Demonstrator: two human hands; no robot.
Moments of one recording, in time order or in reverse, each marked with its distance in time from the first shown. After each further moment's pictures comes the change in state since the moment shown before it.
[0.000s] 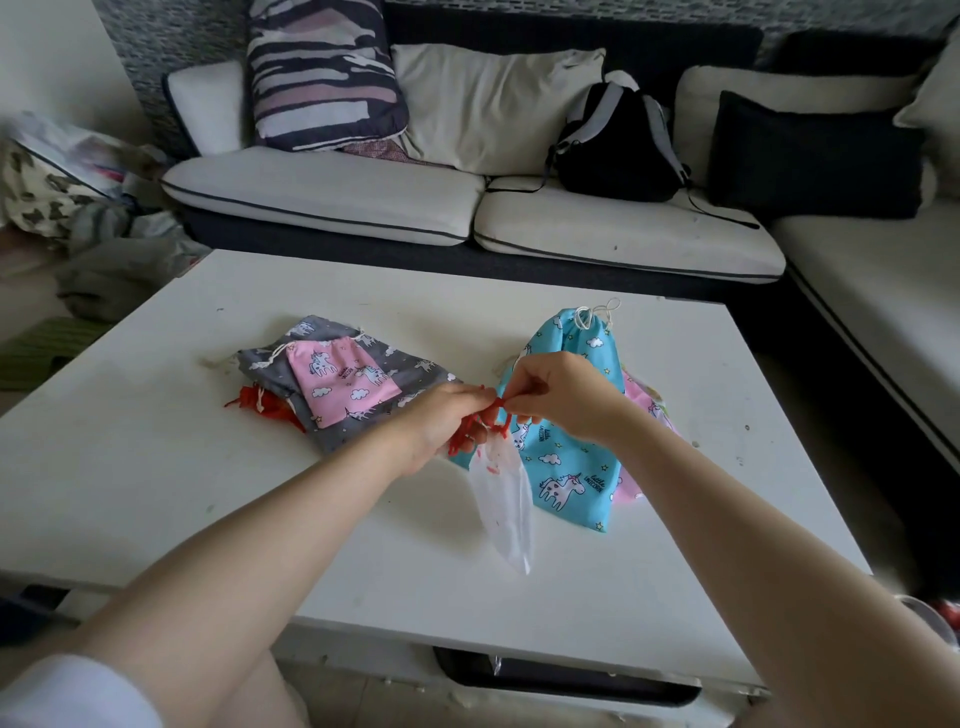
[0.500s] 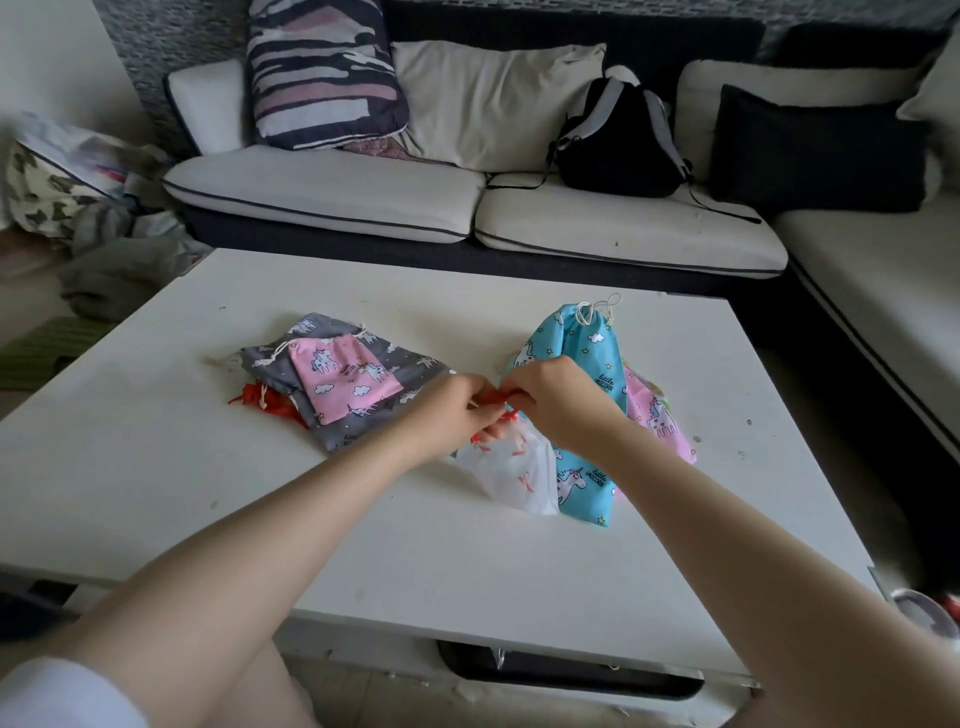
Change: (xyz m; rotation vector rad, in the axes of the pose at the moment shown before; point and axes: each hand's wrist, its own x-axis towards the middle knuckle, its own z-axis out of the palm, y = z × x) left_hand -0.006 0.000 0.002 0.406 0.056 0.177; right_hand -0.002 -0.003 0.016 -0.435 0.071 -0.075
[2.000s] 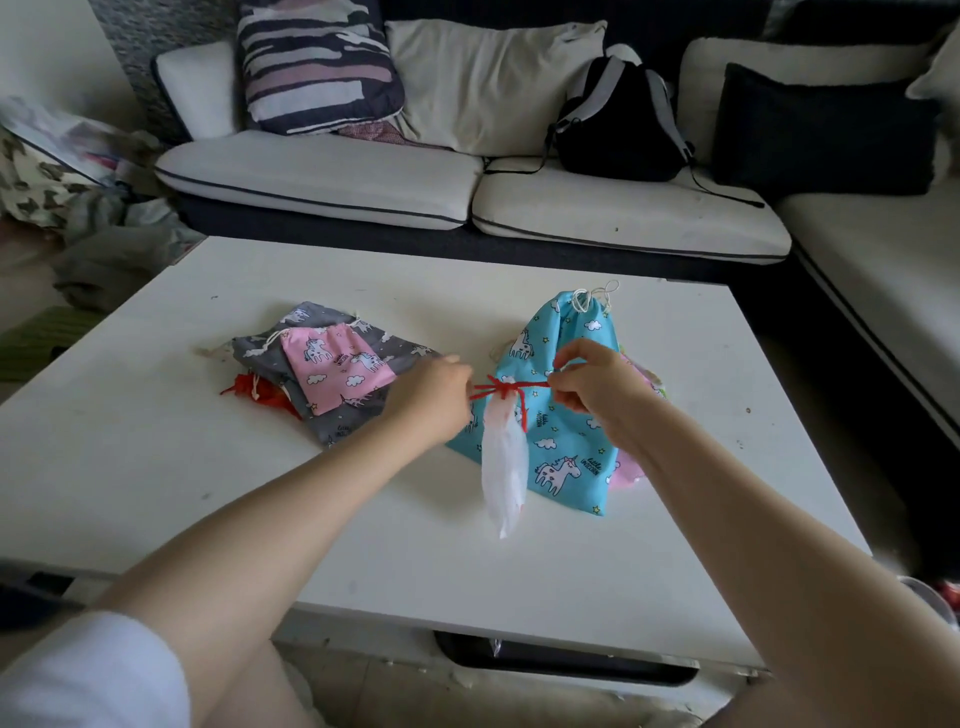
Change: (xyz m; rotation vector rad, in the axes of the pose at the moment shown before) left_hand 0.028 -0.019 0.006 0.901 0.236 0.138; right_hand -0.007 0.033 -0.003 0.917 0.086 0.650
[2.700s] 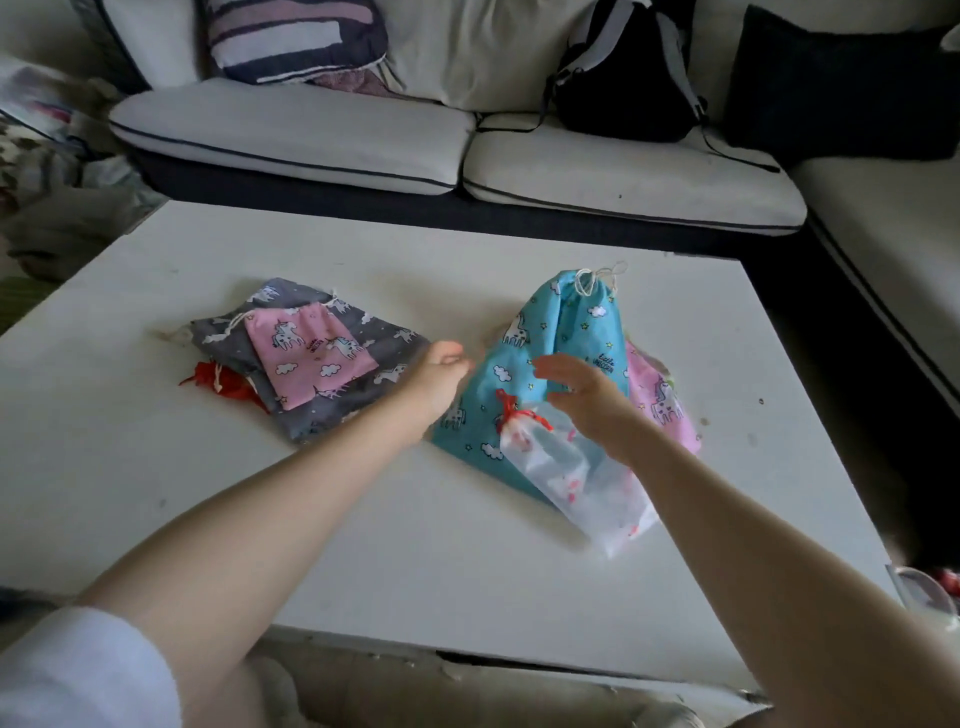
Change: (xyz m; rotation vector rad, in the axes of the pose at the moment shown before) left_hand 0.046 -0.011 0.047 -1.037 -0.112 -0.476; right_hand 0.069 0.066 0.004 -0.204 -0.147 -0.186
